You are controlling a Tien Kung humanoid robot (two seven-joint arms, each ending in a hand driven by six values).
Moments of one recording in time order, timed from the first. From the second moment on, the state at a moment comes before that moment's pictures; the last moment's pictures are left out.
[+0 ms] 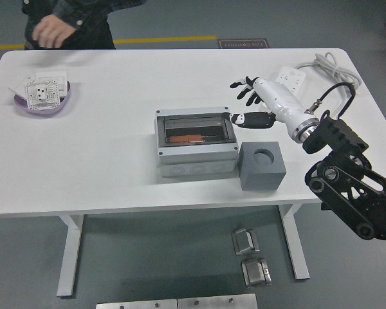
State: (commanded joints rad) left arm 0.19 0.03 -2.09 -0.18 2.07 -0.09 0.19; right arm 0.43 -0.32 1.04 1.38 -1.78 -0.15 -0.11
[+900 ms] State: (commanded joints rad) left arm 0.20 0.02 -2.08 -0.18 2.06 -0.09 0.19; right arm 0.12 -0.19 1.45 1.25 -1.00 -0.25 0.47
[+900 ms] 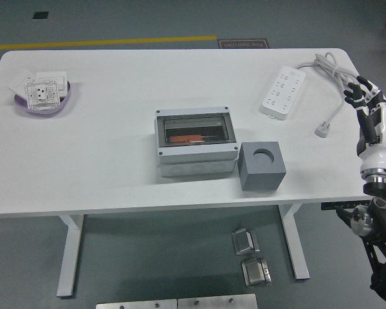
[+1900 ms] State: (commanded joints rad) left arm 0.16 0.07 -1.99 -0.18 1.98 -0.09 0.18; right arm 0.10 -0.21 1.49 1.31 -1.08 -0.28 0.42
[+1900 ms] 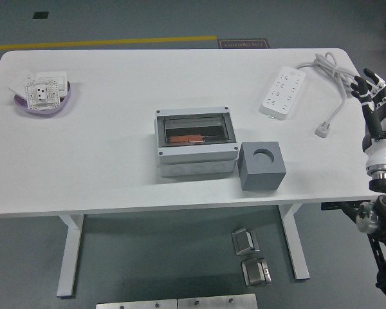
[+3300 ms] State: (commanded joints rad) left arm 0.17 0.09 -1.96 -0.18 1.94 -0.08 0.18; right arm 0.09 -0.20 1.57 1.34 -1.14 -0.31 0.42
